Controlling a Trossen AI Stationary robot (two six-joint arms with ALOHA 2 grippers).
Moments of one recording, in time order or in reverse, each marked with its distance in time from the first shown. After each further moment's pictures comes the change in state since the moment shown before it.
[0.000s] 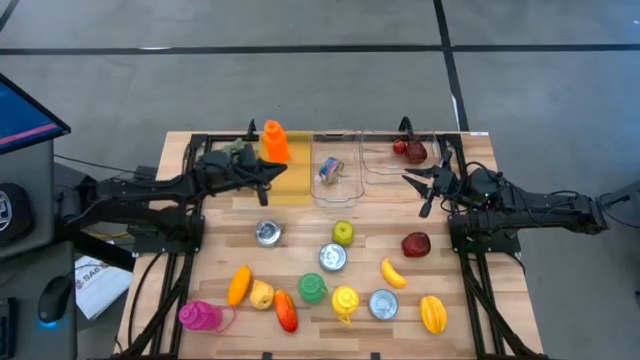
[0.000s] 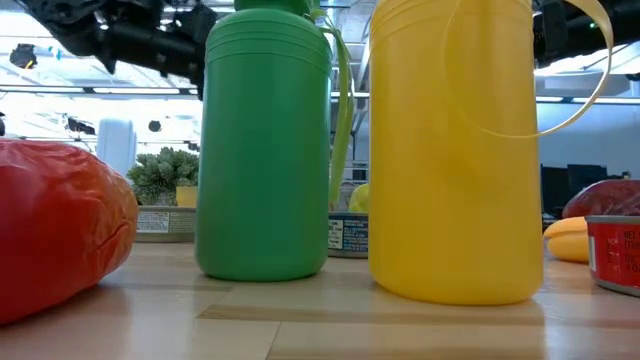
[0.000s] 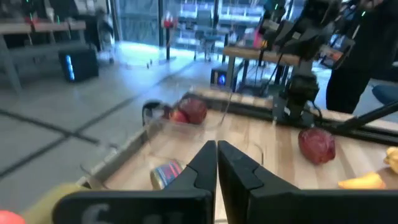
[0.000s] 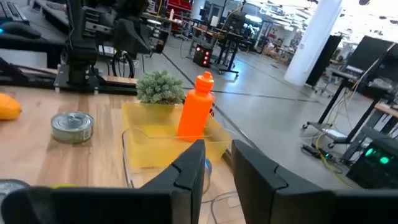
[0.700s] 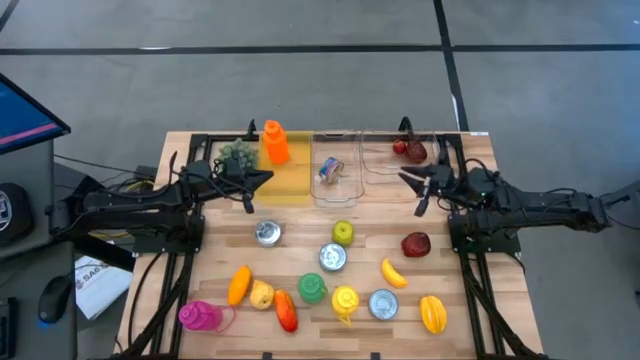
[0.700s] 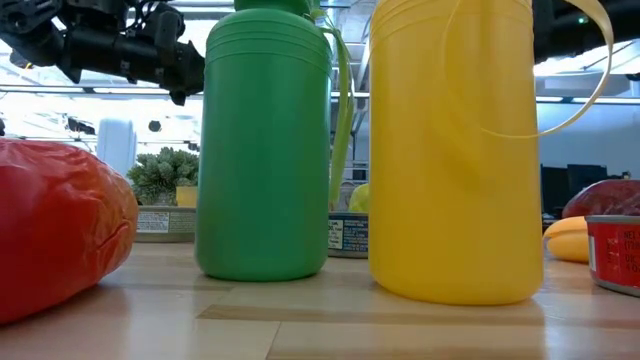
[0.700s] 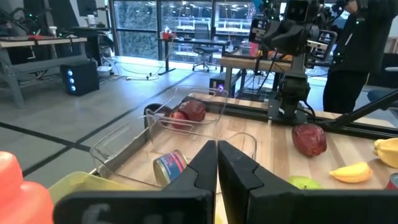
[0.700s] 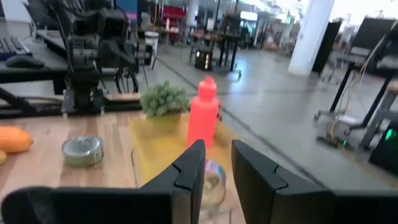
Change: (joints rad) left arm -0.002 -0.206 -0.166 0.006 0.000 0.013; right arm 0.000 0.069 0.000 0.121 0.001 0.097
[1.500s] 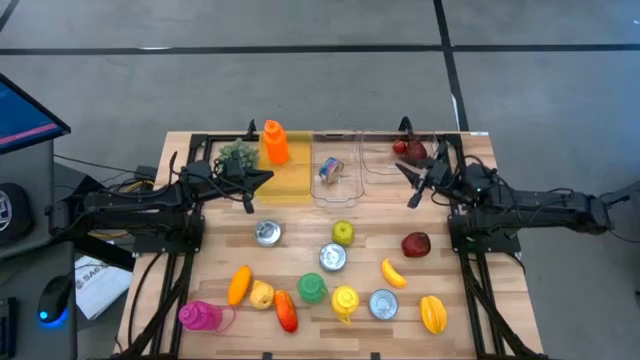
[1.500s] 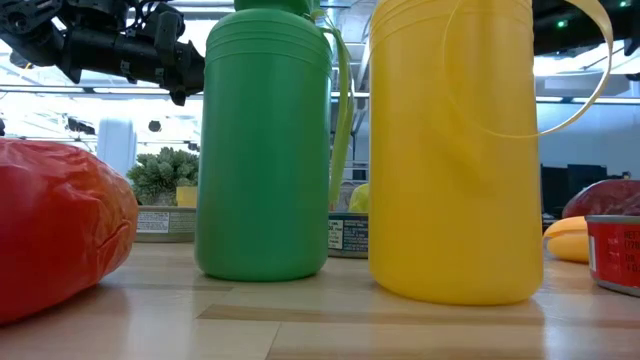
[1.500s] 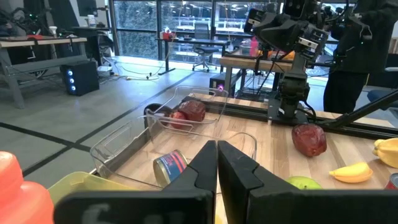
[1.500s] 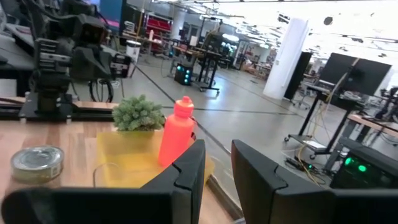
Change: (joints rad) left arm 0.000 0.000 0.000 0.000 0.000 0.000; right arm -0.071 0.091 0.000 0.164 0.001 -0.134
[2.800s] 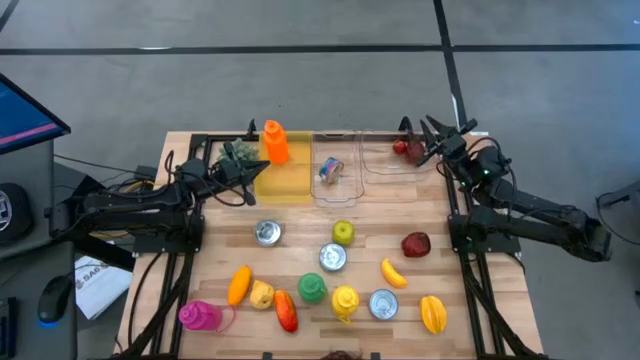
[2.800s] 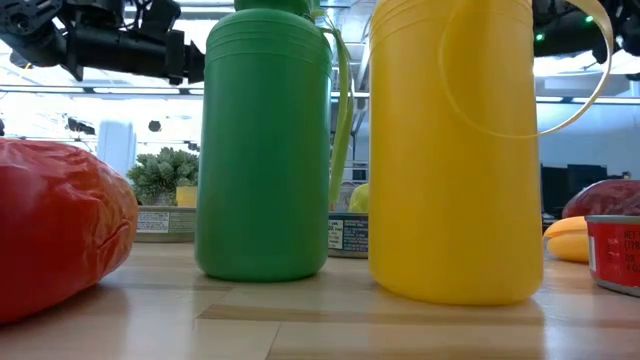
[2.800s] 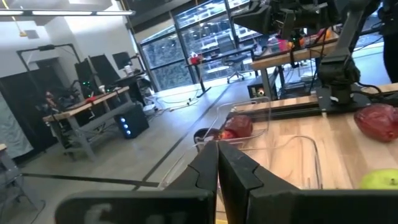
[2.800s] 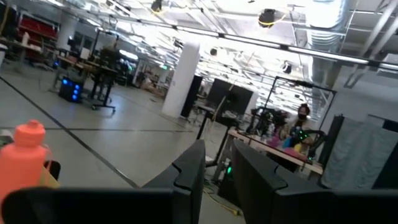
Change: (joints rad) left arm 0.035 0.000 0.000 0.091 -0.071 0.344; right arm -0.395 0.055 0.000 0.284 -0.002 -0.183
